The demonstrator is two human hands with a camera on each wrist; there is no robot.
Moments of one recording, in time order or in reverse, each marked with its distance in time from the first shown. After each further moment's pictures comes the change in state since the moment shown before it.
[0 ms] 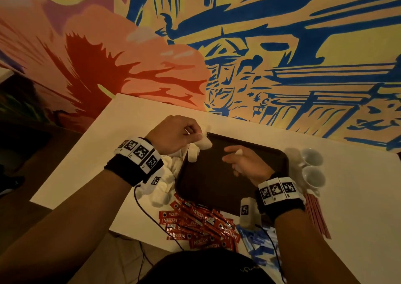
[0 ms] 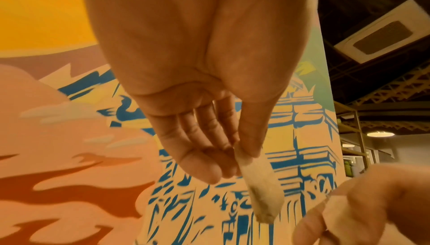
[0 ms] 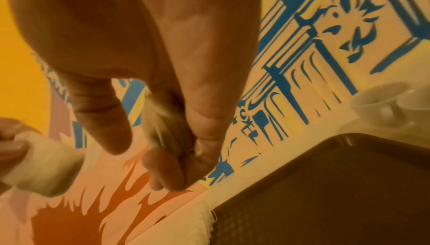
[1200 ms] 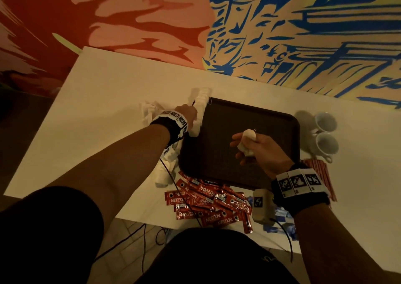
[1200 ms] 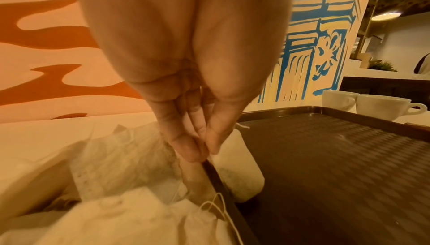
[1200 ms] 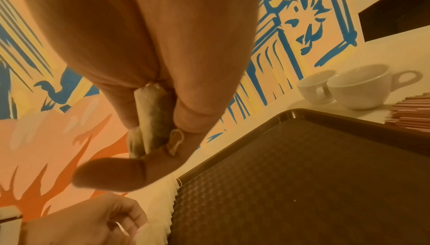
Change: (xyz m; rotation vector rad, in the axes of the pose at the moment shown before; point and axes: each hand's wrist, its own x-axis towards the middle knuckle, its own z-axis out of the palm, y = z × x) left_hand 0.102 -0.141 0.117 0.477 -0.488 -0.249; right_hand 0.015 0.026 0.027 0.092 0.079 0.129
